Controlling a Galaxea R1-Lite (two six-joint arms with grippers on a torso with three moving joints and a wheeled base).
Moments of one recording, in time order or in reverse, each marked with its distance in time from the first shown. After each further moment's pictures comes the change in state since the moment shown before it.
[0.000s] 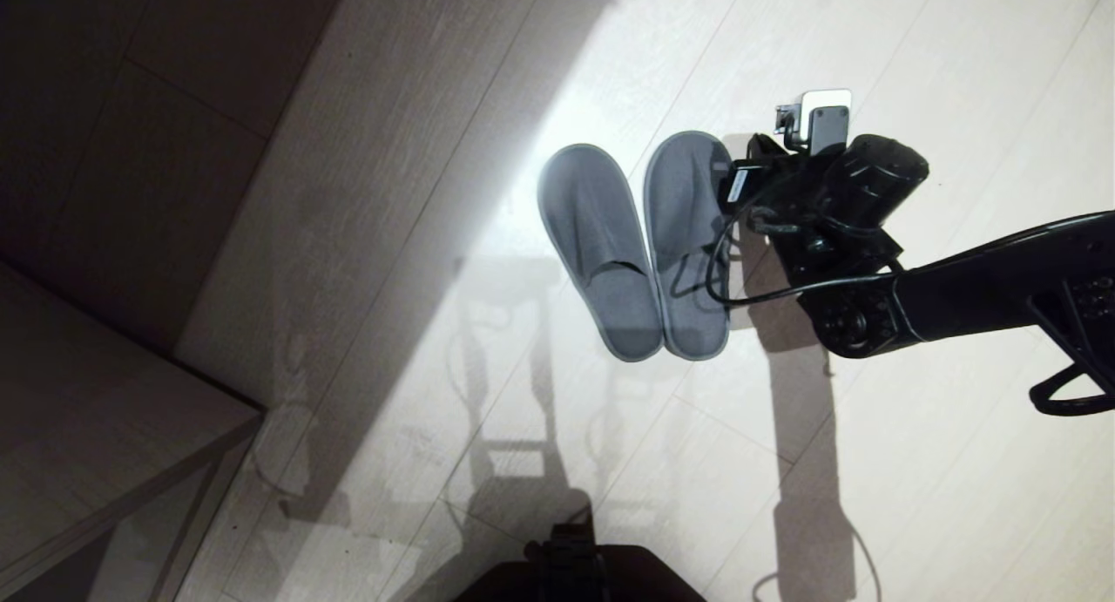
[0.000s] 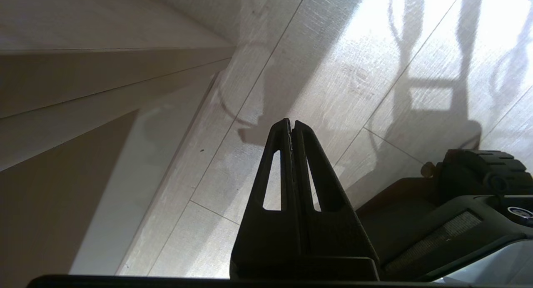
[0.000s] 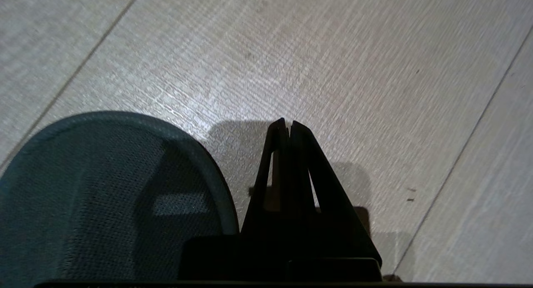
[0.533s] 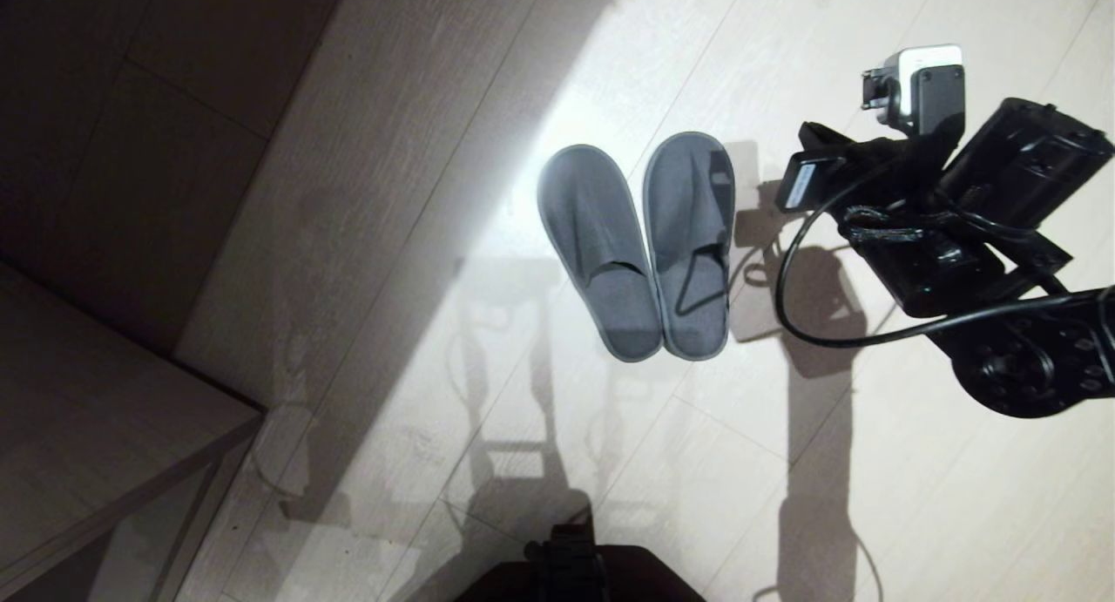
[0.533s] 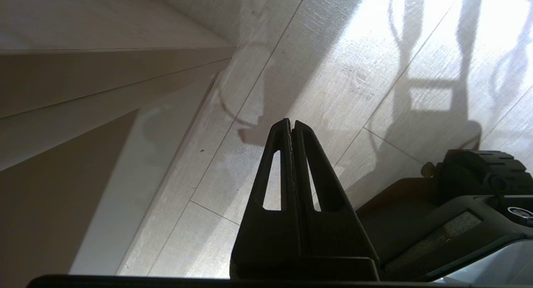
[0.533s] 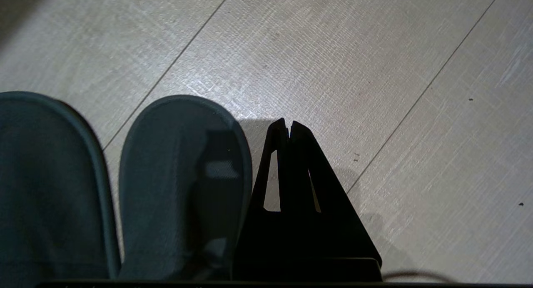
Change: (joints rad) left arm 0.000 0.000 0.000 0.000 0.000 0.000; right arm 0.064 -0.376 0.397 0.057 0.008 -0.030
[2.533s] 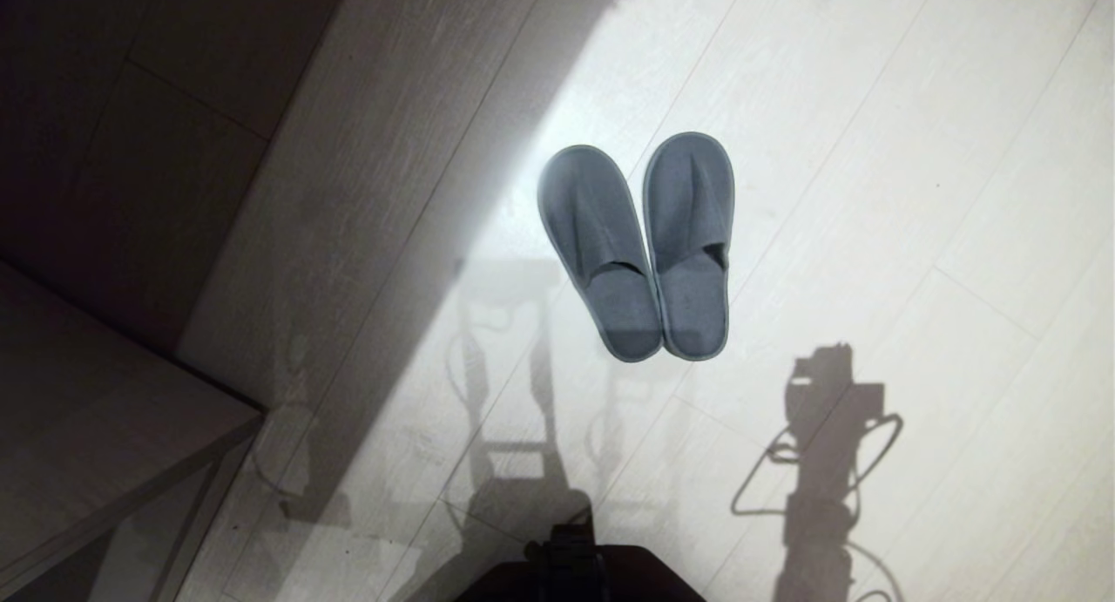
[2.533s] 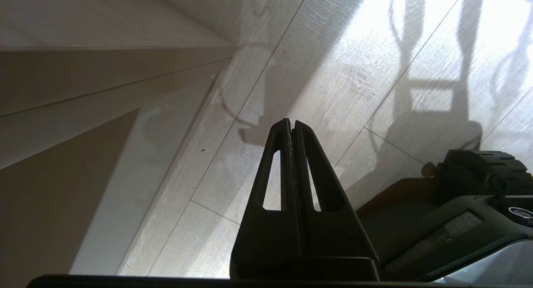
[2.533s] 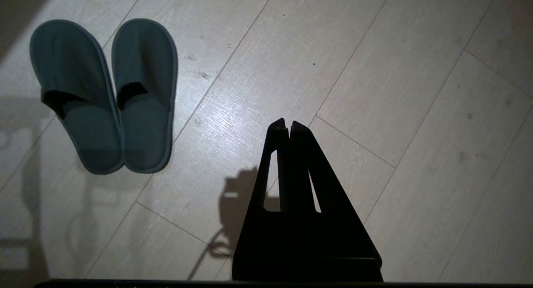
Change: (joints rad) left arm 0.000 0.000 0.000 0.001 0.000 0.000; right arm -0.419 -1.449 0.812 0.643 0.257 0.194
